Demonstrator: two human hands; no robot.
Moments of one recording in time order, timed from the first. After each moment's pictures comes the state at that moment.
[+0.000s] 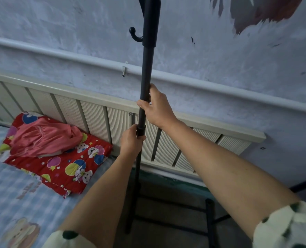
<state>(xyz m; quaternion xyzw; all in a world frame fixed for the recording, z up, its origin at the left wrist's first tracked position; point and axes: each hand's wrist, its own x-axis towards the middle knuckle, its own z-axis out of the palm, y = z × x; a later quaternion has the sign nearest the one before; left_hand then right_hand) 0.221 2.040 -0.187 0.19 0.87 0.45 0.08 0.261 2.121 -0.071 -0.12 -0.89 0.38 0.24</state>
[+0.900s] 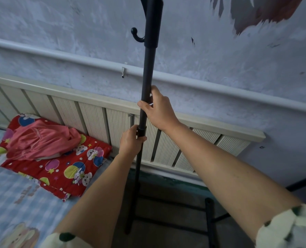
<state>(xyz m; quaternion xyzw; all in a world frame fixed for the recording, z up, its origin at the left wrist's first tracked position) 0.208 2.038 -0.186 0.23 0.86 0.44 0.10 0.254 2.127 -0.082 -0.12 -0.89 0.35 0.27</state>
